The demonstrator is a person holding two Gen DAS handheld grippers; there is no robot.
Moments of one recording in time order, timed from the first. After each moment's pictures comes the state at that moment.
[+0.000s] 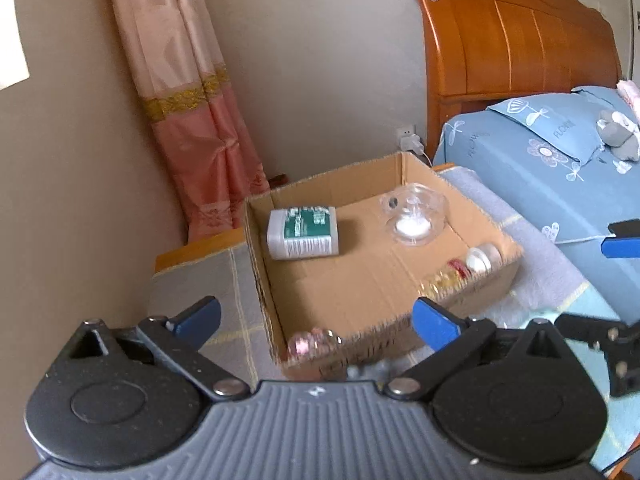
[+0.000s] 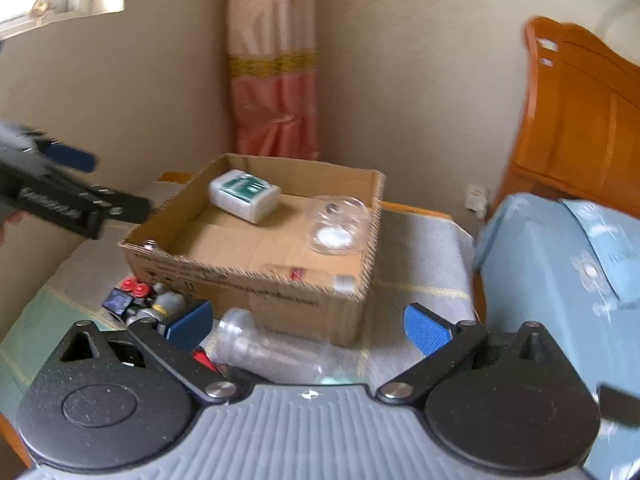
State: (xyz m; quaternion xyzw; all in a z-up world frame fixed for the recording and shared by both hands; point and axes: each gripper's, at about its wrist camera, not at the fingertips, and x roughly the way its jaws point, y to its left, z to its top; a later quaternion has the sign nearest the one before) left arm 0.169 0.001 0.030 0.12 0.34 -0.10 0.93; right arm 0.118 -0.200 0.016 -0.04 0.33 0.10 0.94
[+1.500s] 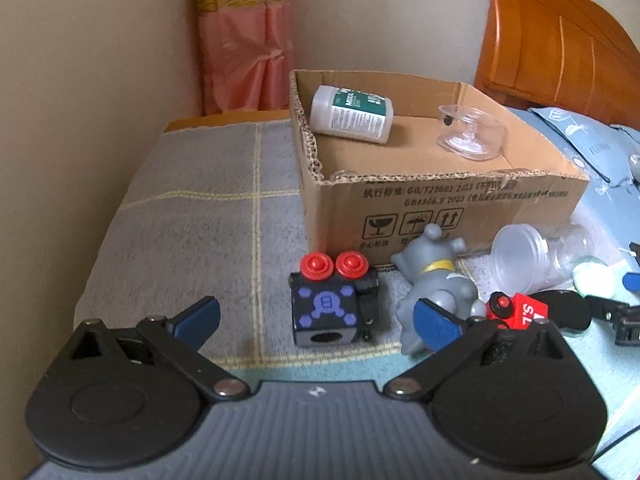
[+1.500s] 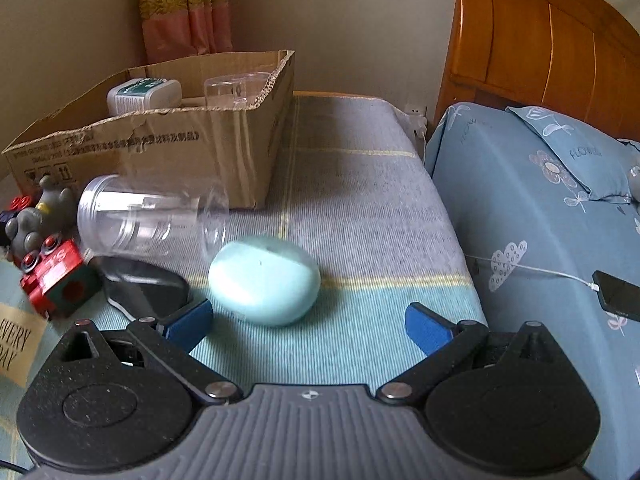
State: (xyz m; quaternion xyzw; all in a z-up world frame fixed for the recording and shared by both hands) left arm 0.159 0.053 -0.085 0.00 0.39 -0.06 0.92; right arm 0.126 -0.237 -0.098 -0.02 0.38 0.01 0.93
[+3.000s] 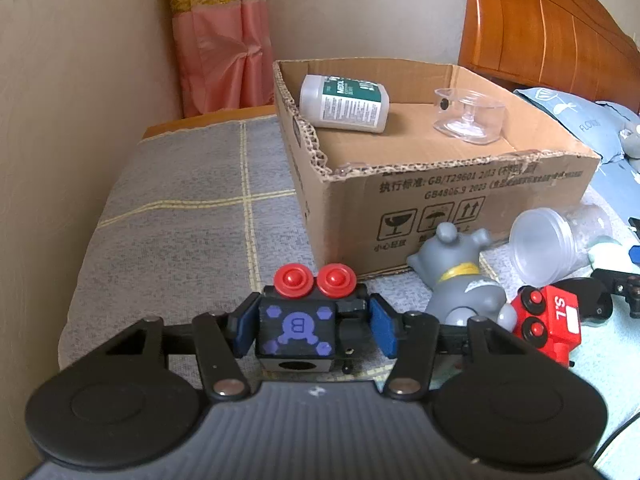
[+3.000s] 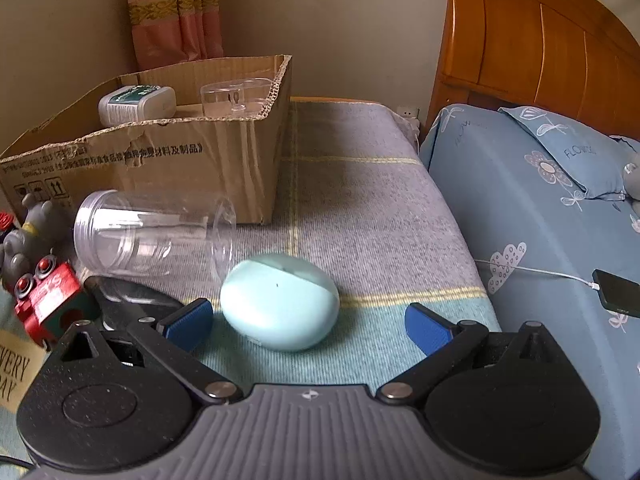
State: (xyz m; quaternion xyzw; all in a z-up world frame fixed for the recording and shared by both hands) left arm 0.181 0.059 -0.099 0.03 0.39 -0.09 0.92; right arm 0.136 -0.226 -0.098 -0.01 0.38 -0.01 0.93
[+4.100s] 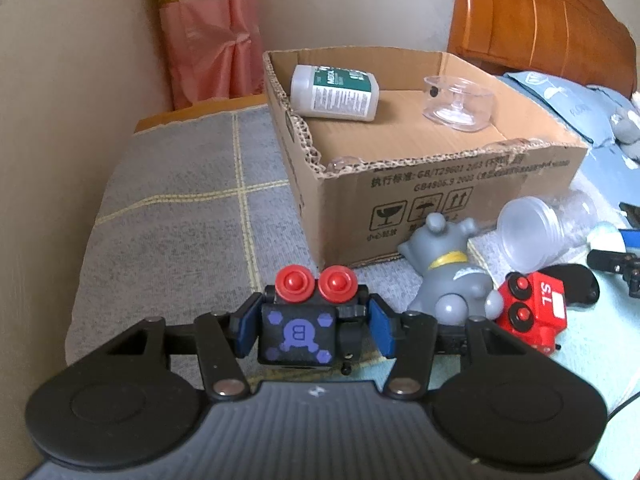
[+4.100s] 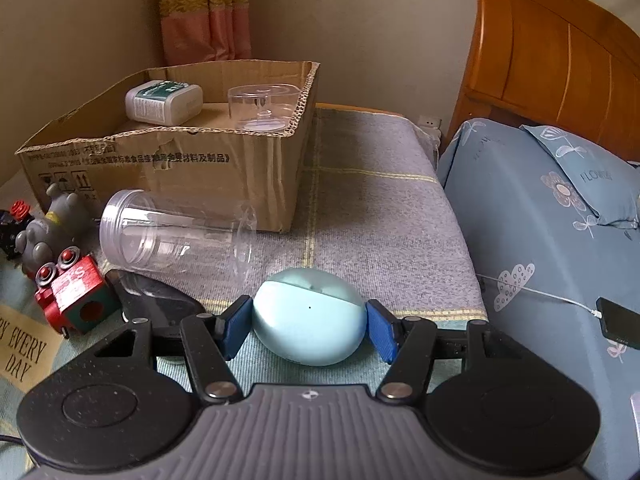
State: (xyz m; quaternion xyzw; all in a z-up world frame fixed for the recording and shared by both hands) left arm 0.179 0.060 -0.089 0.04 0.42 -0.11 0.90; right arm 0.131 -0.225 -0.082 -0.05 0.38 0.03 0.92
